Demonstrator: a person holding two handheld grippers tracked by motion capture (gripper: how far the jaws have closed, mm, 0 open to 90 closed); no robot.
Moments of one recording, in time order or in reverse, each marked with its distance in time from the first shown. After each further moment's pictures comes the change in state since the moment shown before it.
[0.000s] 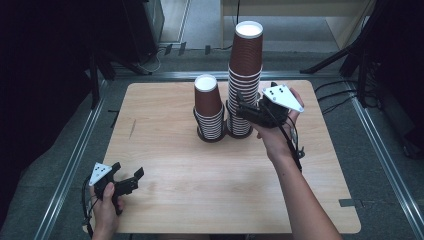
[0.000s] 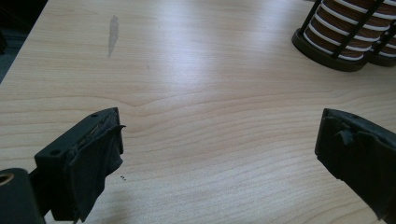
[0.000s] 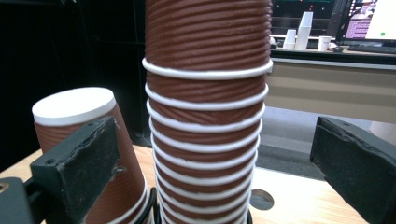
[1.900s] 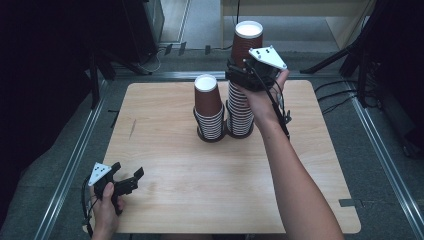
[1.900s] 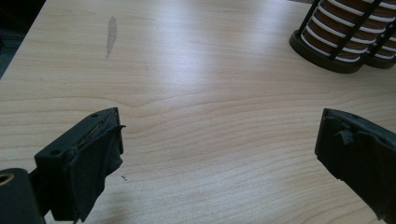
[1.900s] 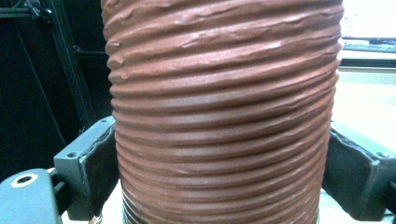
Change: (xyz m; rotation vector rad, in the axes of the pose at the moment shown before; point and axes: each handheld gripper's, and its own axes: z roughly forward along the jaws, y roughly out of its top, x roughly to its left) left arm 0.001 0.000 0.000 -0.004 -0.009 -0.004; right arm 0.011 0.054 0.066 0.010 -0.065 0.037
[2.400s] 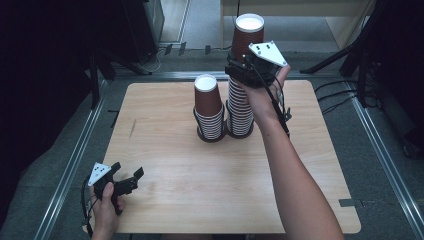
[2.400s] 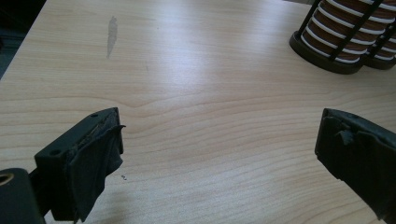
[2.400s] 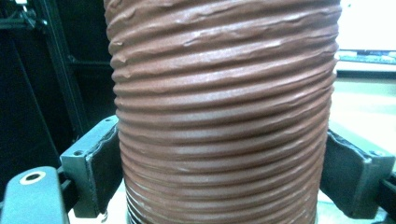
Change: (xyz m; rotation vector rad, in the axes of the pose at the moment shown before) left arm 0.001 0.000 0.000 -0.003 -0.002 -0.003; right arm 0.004 0.014 -0.004 -0.045 -0.025 -0.002
